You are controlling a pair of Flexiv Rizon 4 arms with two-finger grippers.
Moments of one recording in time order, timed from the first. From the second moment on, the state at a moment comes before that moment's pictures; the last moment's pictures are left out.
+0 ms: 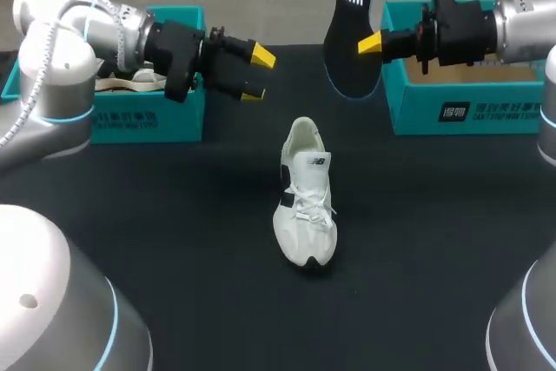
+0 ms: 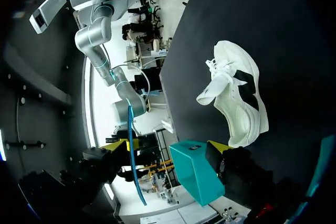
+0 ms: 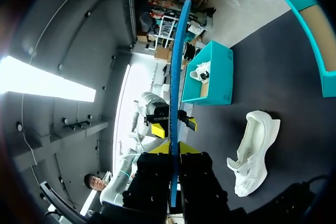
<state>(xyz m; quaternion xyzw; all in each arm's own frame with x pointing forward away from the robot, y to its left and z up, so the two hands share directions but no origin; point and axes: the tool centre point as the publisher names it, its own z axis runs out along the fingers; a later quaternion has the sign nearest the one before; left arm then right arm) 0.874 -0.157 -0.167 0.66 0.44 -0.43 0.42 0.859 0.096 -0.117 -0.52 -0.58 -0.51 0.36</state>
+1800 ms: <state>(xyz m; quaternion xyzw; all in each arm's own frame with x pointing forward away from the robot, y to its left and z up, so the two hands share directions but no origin) 0.887 -0.077 -0.200 0.71 0.50 -0.39 0.31 0.872 0.126 -0.105 -0.40 -0.64 -0.59 0.29</state>
